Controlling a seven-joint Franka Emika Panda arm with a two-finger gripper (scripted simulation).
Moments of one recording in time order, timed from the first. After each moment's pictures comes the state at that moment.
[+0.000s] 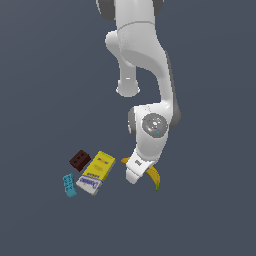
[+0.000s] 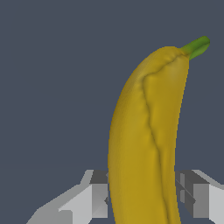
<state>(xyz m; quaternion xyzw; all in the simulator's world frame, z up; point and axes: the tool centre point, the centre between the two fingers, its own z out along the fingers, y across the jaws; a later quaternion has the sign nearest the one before) 0.082 0.070 0.061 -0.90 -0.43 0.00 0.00</state>
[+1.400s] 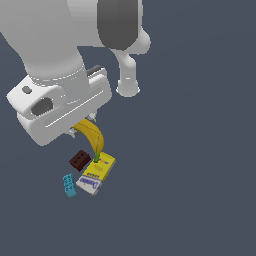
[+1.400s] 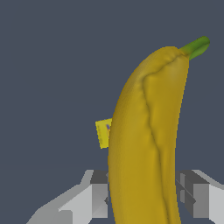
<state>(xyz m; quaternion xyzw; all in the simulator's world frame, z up) 0.086 -0.118 0.340 -0.90 -0.43 0.00 0.00</state>
